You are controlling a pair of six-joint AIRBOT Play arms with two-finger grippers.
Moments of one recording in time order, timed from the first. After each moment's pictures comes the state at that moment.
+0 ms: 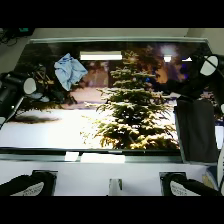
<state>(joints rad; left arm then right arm) -0.27 -1.25 1.28 1.74 -1.20 -1.76 0.02 -1.32 1.47 -1.49 1.41 1.80</state>
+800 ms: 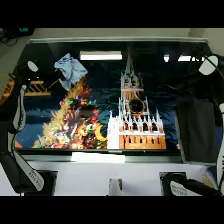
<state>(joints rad) 0.11 -2.09 1.99 1.14 -1.04 -1.79 0.02 -1.33 1.46 -1.36 1.26 1.80</state>
